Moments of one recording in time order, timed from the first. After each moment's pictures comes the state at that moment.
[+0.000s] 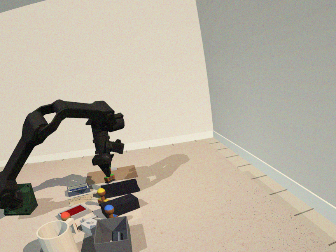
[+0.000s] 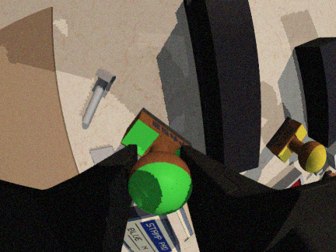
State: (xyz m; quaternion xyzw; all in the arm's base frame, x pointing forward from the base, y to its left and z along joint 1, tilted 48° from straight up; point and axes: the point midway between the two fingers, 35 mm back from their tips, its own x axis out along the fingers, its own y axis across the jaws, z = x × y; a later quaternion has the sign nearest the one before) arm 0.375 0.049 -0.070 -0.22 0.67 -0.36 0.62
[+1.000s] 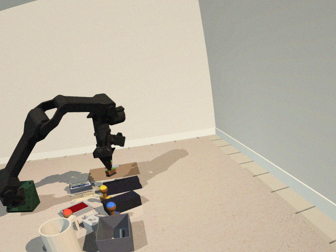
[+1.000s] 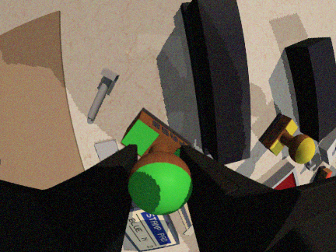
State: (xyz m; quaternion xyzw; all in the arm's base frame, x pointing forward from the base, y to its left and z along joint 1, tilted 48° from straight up) arm 0.377 0.060 -0.060 -0.23 0.66 -0.36 0.62
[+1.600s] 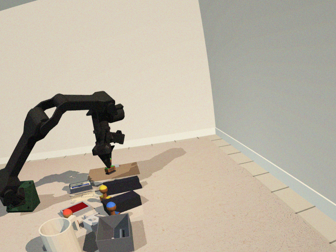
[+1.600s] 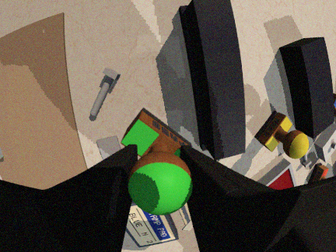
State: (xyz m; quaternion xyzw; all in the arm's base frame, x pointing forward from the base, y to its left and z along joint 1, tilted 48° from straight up) arm 0.377 0.067 -0.055 -0.23 0.66 -0.36 0.62
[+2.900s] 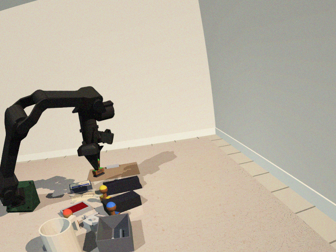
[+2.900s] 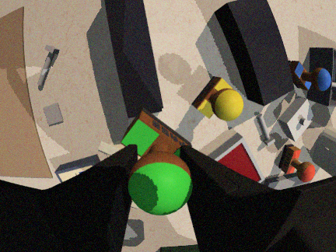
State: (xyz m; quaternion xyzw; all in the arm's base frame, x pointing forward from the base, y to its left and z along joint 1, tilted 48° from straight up) arm 0.341 0.041 0.014 -0.23 0.66 -0.36 0.61
